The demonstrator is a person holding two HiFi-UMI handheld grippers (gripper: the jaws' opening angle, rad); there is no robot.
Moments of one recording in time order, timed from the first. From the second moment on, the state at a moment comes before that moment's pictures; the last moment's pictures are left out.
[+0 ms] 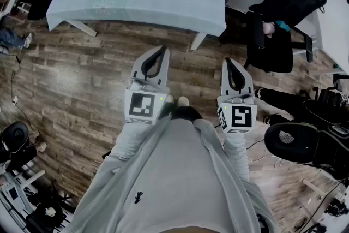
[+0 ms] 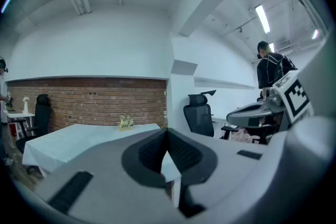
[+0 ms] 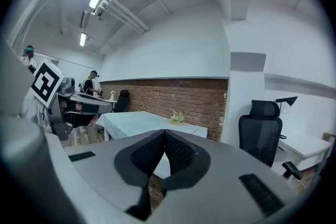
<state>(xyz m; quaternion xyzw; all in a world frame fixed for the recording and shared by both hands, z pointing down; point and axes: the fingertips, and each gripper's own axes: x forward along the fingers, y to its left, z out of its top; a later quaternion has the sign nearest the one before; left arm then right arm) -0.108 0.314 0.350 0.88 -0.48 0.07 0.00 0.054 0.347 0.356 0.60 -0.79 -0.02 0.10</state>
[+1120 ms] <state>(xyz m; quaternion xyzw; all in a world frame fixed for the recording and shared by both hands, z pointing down) -0.087 0.290 0.360 0.86 -0.50 0.08 -0.02 0.099 0.313 0.368 0.59 -0.80 -0.01 0.08</state>
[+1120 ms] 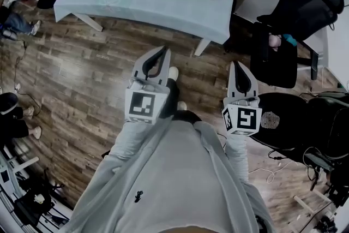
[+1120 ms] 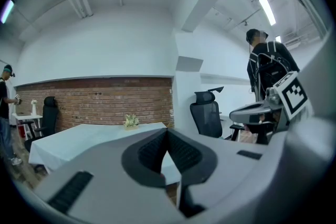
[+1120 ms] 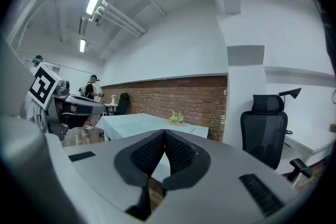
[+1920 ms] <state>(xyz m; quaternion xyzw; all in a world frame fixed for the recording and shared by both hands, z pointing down) -0.103 0.056 0.359 0.88 -0.46 0.08 -0.01 0.106 0.103 0.367 0.64 -0.76 0.01 0.10</state>
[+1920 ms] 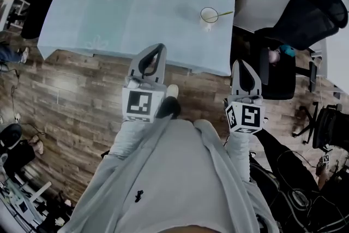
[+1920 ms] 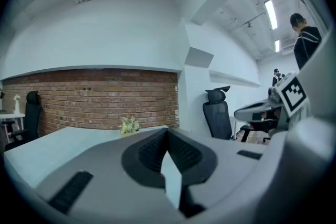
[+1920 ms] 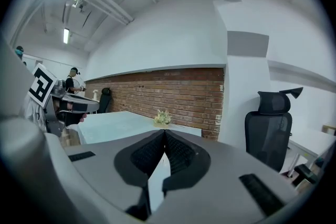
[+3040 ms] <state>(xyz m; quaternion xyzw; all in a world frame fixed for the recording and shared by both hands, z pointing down) -0.066 -0.086 0.373 0.88 -0.47 0.09 0.02 0.137 -0.040 0.389 0.63 -0.76 0.04 0.11</state>
